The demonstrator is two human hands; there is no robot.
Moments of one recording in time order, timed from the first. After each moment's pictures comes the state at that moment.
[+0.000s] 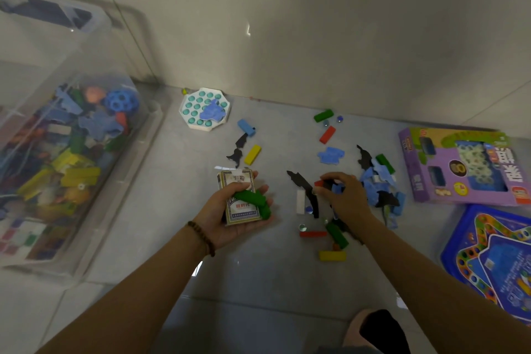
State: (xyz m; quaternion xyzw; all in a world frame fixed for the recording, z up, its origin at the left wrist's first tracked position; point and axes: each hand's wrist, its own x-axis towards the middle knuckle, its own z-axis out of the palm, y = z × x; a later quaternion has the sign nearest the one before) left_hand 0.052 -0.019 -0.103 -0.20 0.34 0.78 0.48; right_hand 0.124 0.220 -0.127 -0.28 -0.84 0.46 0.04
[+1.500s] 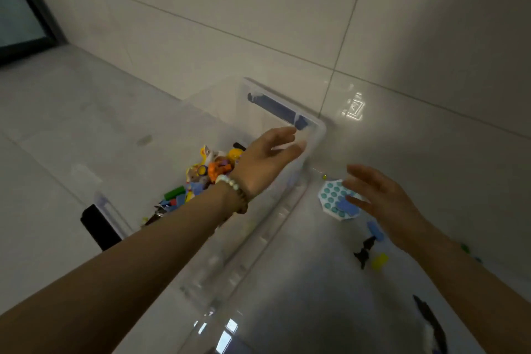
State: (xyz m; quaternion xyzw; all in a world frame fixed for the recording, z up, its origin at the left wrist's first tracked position) left_hand -0.088 -0.213 0.098 0.02 0.73 0.68 0.08; right_hand -0.064 0.007 0.057 -0.10 -0.72 0.68 -0.06
